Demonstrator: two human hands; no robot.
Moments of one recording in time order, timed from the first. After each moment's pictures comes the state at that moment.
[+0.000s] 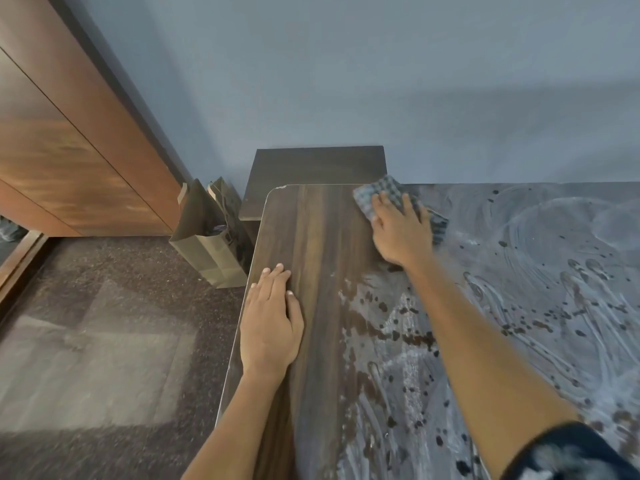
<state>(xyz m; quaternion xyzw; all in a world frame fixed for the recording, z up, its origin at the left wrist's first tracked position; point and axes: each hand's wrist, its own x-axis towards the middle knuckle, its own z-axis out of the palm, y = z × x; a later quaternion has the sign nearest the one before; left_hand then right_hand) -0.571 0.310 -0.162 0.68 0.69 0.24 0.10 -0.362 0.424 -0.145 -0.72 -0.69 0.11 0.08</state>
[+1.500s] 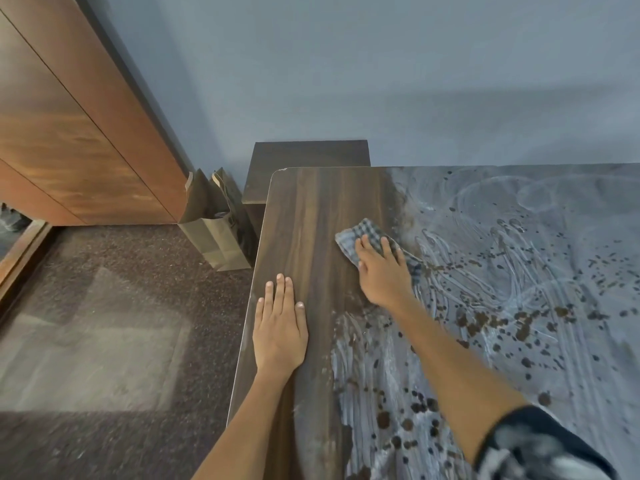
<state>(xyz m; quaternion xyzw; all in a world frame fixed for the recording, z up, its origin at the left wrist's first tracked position) -0.575 0.193 -0.159 0.70 0.70 0.10 0.11 -0.387 0.259 -0.124 -0.69 -0.70 0.16 0.03</state>
